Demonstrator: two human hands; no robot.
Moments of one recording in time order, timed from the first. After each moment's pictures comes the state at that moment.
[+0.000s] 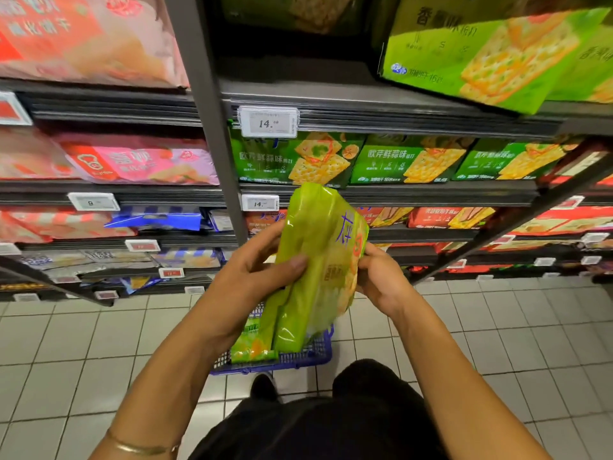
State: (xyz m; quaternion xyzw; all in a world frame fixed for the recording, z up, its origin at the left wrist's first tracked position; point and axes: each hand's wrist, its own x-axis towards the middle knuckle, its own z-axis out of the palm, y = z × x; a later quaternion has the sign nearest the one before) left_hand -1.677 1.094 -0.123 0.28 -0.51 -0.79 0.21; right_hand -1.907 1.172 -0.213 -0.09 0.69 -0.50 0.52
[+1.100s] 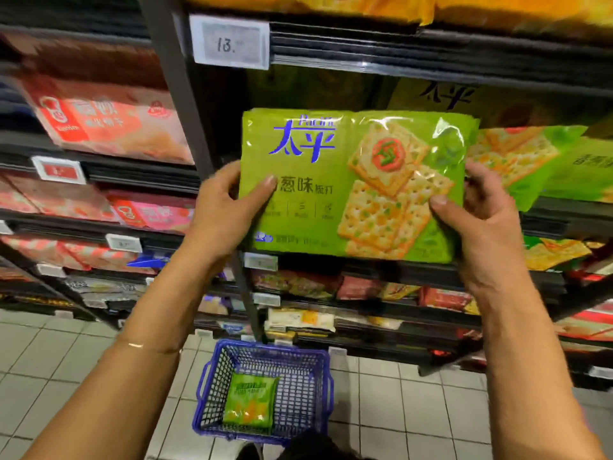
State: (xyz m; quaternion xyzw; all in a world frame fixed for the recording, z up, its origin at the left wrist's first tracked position) left_hand -1.771 0.993 -0.052 0.38 -0.67 -0.44 0.45; right_hand -2.040 1.148 -0.032 -0.37 0.58 -0.68 0.25
